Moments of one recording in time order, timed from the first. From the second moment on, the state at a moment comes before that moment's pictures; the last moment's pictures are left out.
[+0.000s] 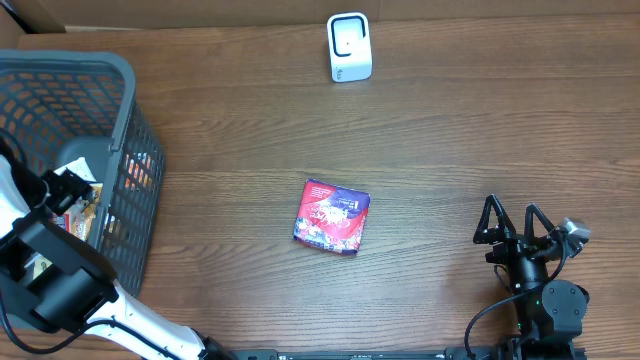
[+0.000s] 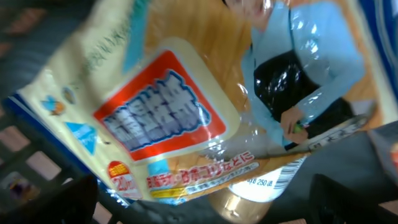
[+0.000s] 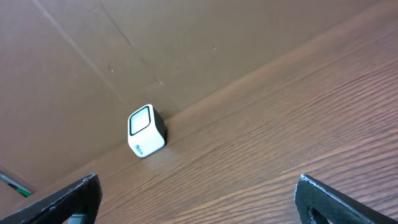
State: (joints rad) left arm 0.77 2.06 1.80 -1.39 -0.10 -0.22; right arm -0.02 0.05 0.02 -0.03 -0.06 0.55
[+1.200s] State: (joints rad) left arm 0.69 2.06 1.75 -1.30 -0.24 -0.20; right arm -0.02 0.05 0.02 -0.03 -0.06 0.55
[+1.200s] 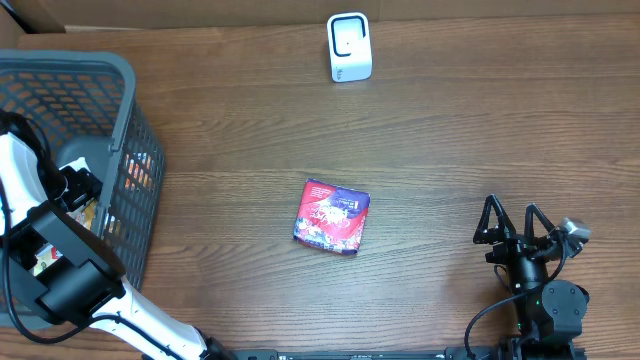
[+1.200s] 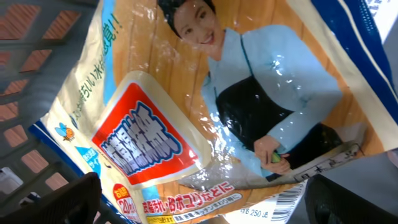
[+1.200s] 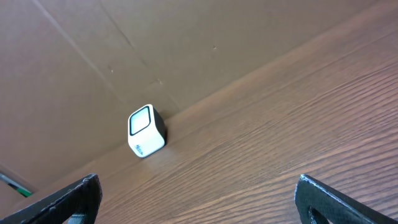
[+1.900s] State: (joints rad) left arm 0.69 2.05 1.62 -1.25 -0.27 -0.21; right arm -0.02 0.05 0.02 -0.03 -0.06 0.55
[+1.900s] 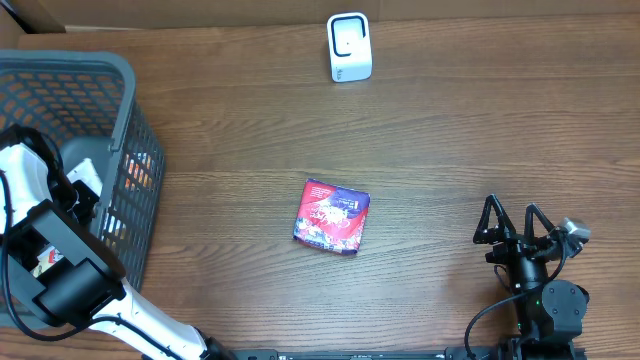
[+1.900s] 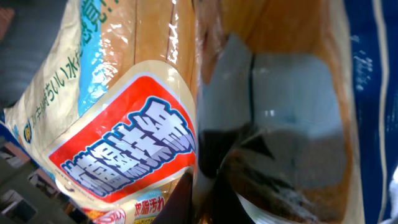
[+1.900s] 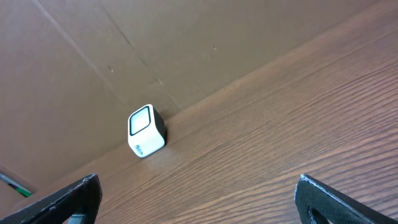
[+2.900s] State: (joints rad) left arm 0.69 2.05 2.09 -1.64 -0.17 -0.21; right arm -0.02 0.05 0.02 -0.03 -0.06 0.55
